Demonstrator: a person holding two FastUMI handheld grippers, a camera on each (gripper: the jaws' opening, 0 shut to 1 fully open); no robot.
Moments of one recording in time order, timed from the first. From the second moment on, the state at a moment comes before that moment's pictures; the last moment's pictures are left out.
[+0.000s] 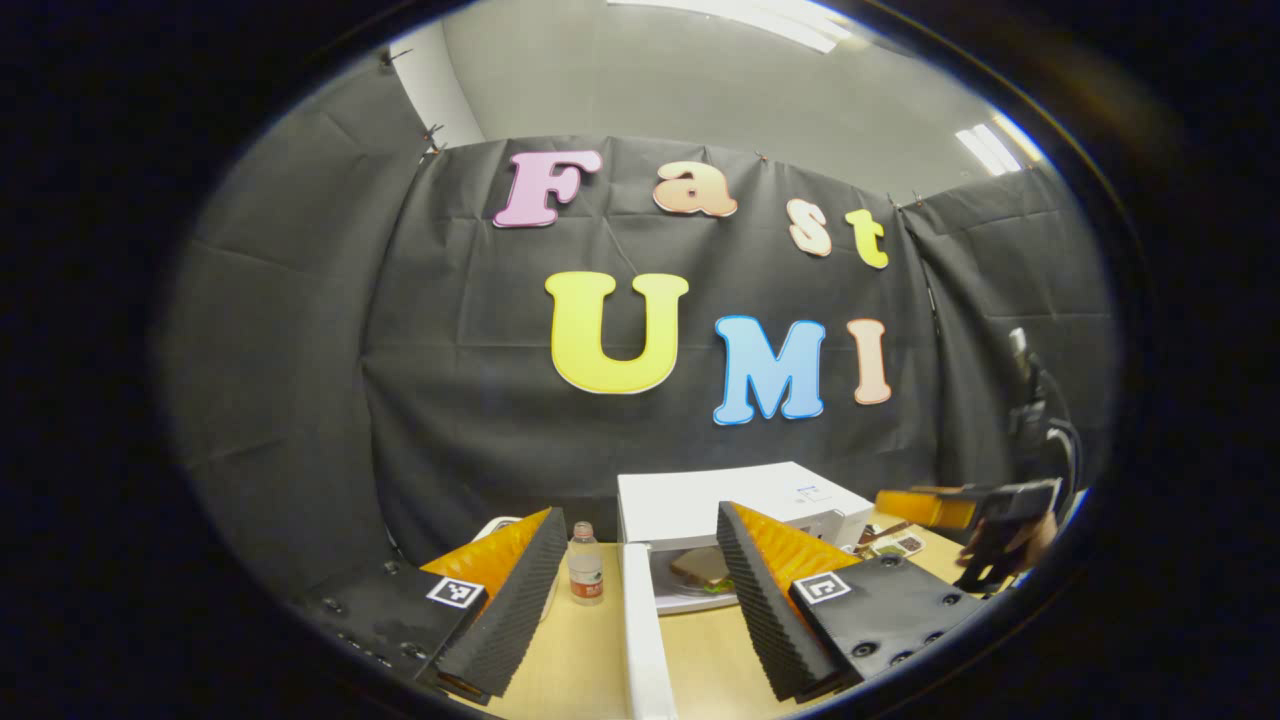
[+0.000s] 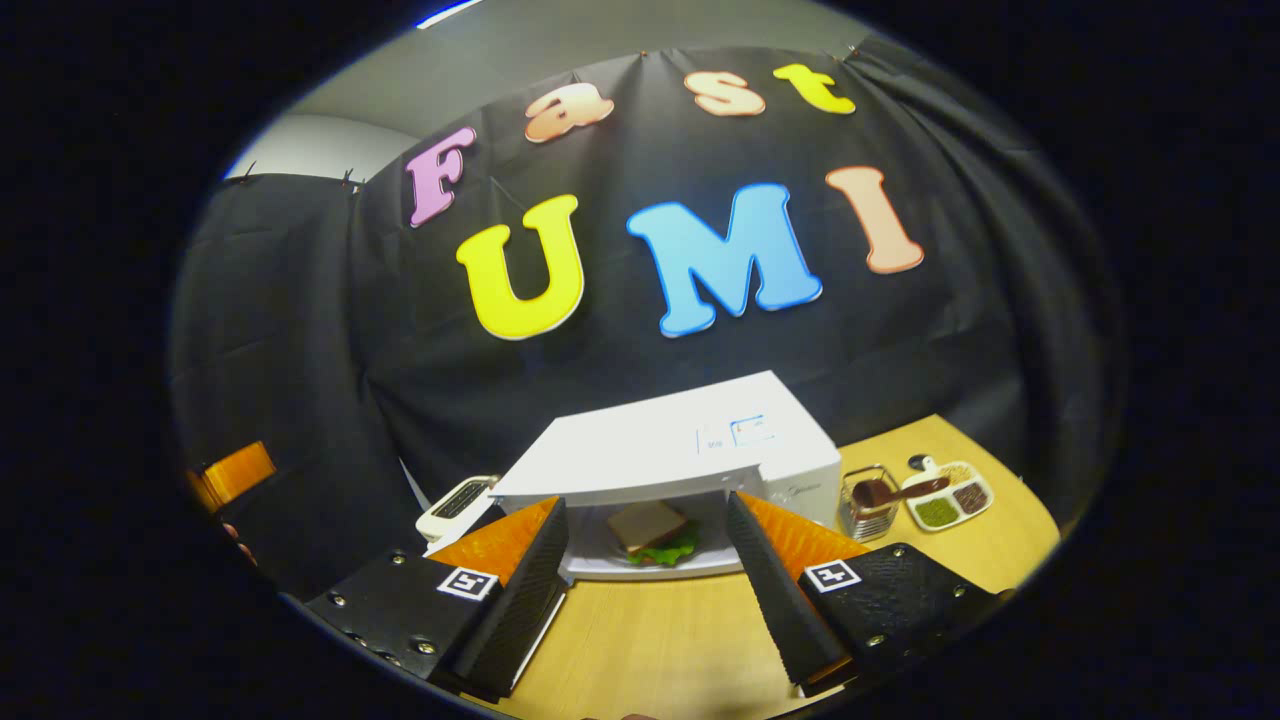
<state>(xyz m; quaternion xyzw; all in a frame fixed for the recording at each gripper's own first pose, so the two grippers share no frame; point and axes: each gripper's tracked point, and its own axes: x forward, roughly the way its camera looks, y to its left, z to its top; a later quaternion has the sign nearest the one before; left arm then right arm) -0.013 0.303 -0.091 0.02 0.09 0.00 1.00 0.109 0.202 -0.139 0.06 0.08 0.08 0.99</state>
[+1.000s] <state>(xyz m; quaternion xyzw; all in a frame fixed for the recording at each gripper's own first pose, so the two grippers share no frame) -0.116 0.328 -0.179 0.05 0.19 0.05 0.98 0.034 0.119 -0.024 0.00 -0.02 0.03 1.00</state>
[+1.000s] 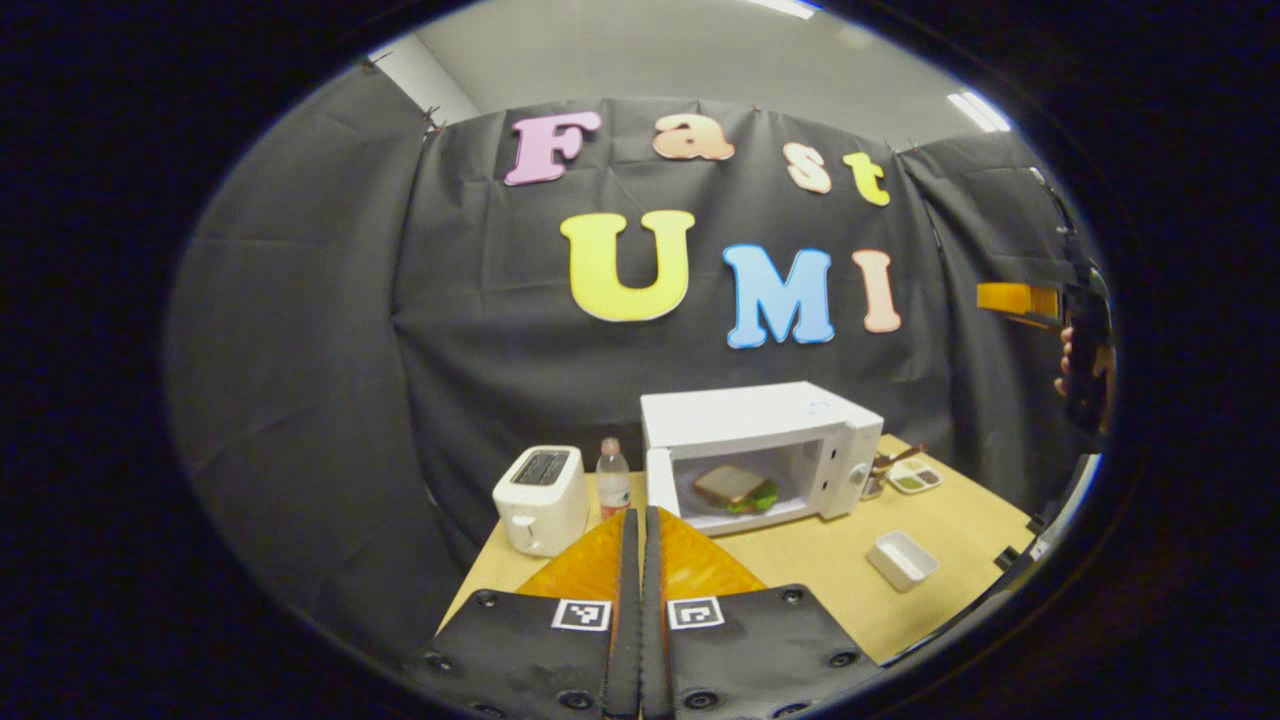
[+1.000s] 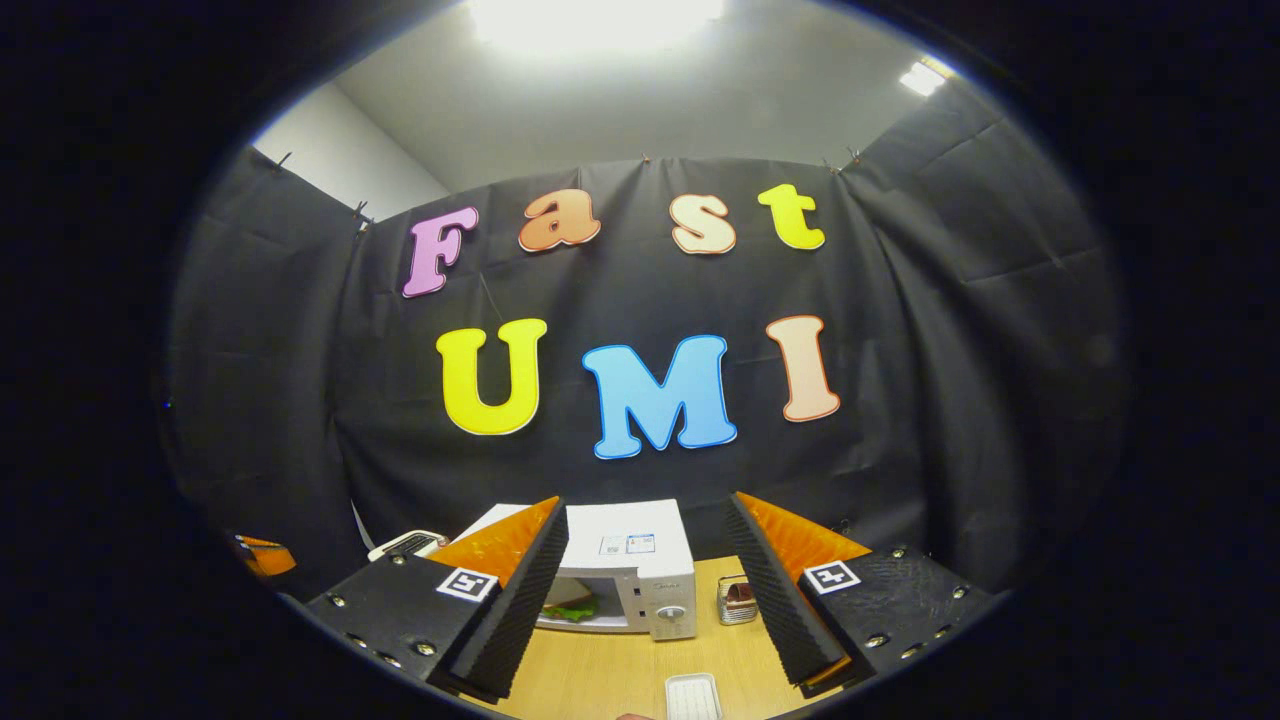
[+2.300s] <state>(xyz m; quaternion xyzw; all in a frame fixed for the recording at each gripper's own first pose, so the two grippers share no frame) -0.115 0.163 -0.300 0.01 0.33 -0.08 0.94 0.060 0.051 -0.027 -0.01 -0.02 0.01 1.00</state>
